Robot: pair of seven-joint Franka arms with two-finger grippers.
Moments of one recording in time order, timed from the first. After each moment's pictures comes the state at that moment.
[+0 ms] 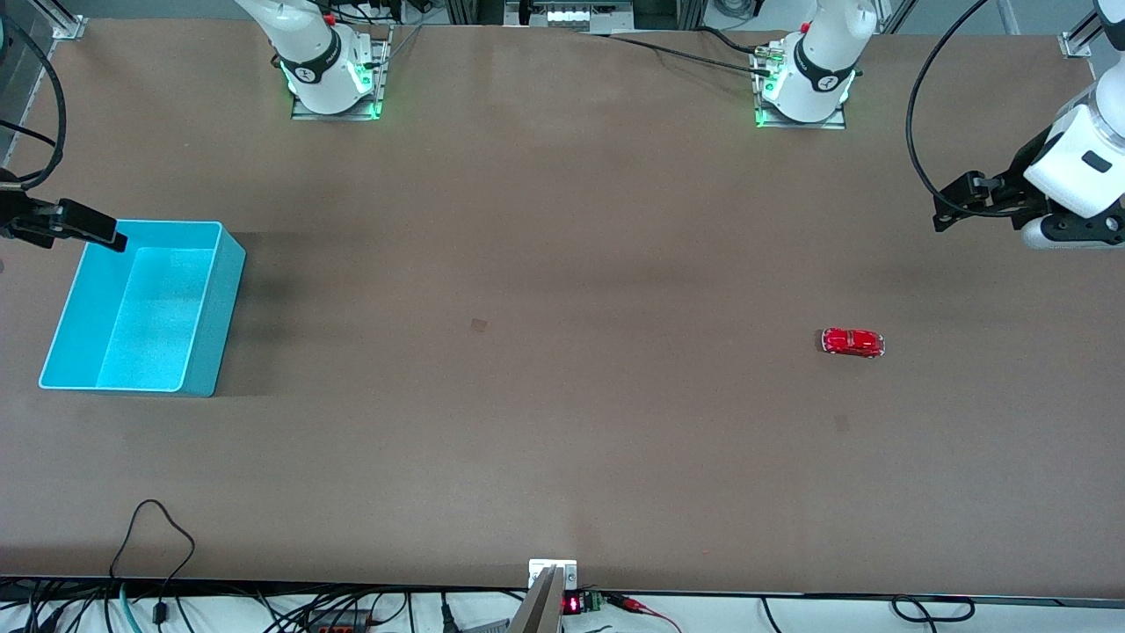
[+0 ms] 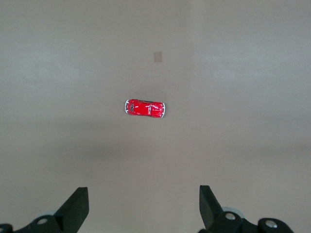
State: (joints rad) left arm -0.02 -0.01 -0.02 -1.66 0.03 1.60 -0.07; right arm -0.15 0.12 0.05 -1.53 0.01 1.58 -0.04
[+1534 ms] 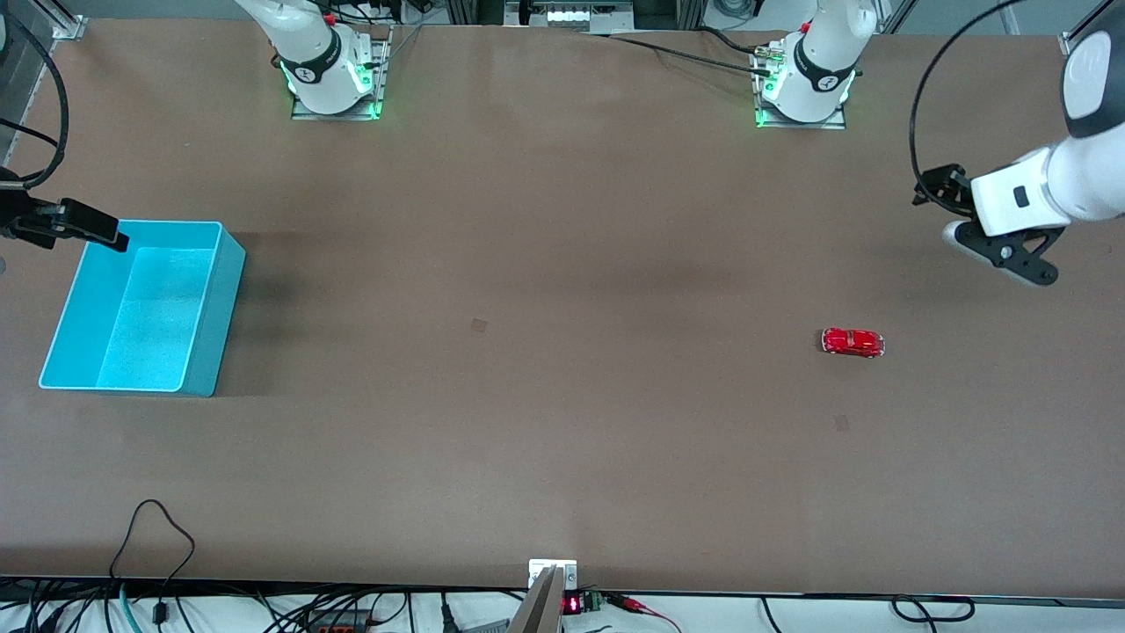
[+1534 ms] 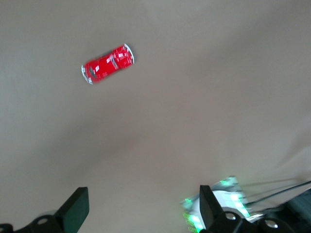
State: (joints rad) left arm 0.07 0.06 -0.03 -1.80 0.01 1.57 0.65; right arm -0.15 0.12 0.06 -1.53 0.01 1.59 -0.04
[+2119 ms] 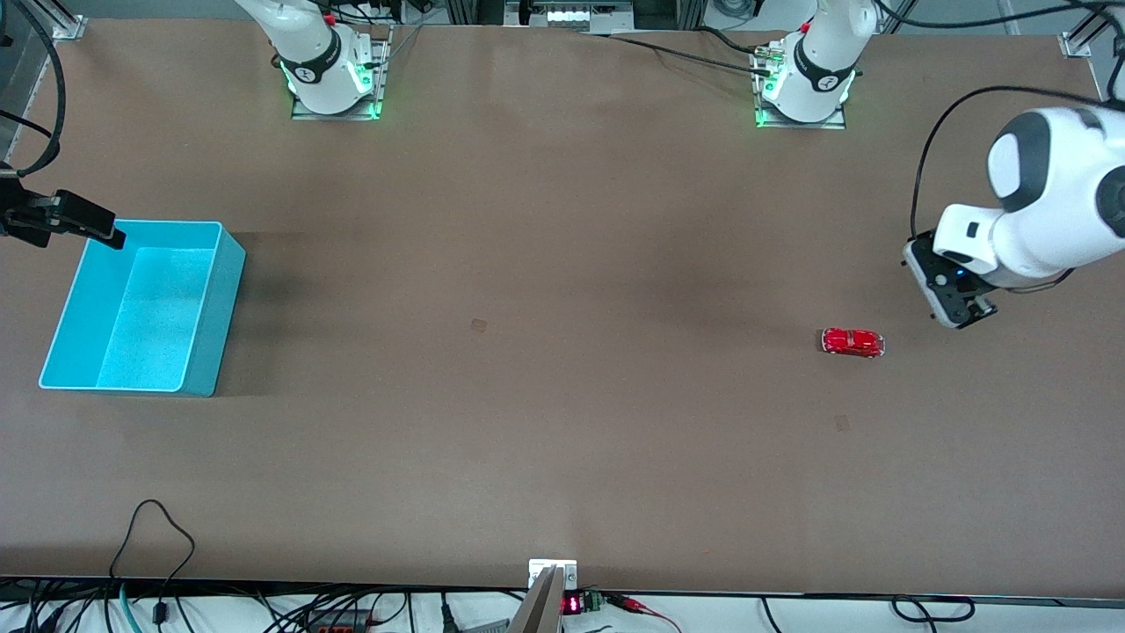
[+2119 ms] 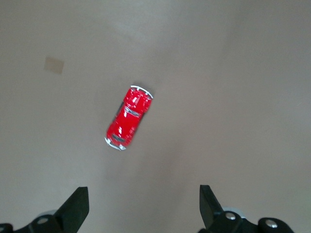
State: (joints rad) left arm 0.10 0.17 -0.03 -2.04 0.04 2.09 1.28; right arm -0.14 0.11 0.07 -1.50 0.01 1.58 -0.04
